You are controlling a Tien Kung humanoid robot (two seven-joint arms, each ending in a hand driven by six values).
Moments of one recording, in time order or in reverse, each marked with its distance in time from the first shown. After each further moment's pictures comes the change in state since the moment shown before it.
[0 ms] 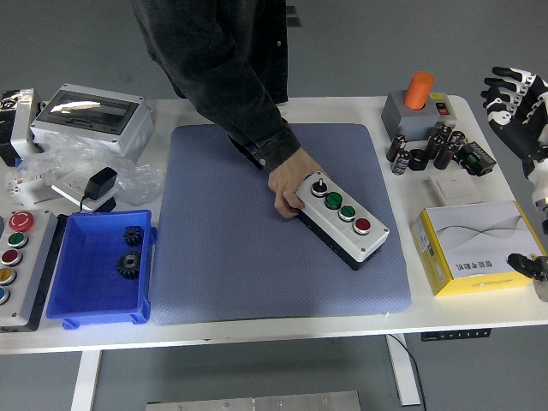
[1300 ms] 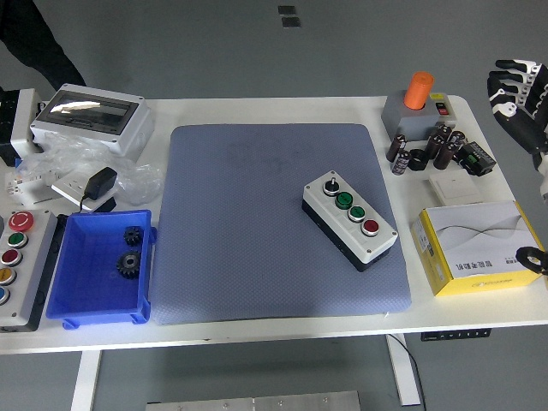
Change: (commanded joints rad) left arm 0.003 0.008 -0.009 0.000 -0.014 0.009 0.001; right arm 0.029 -0.037 -0.060 0.032 -0.173 0.002 -0.102
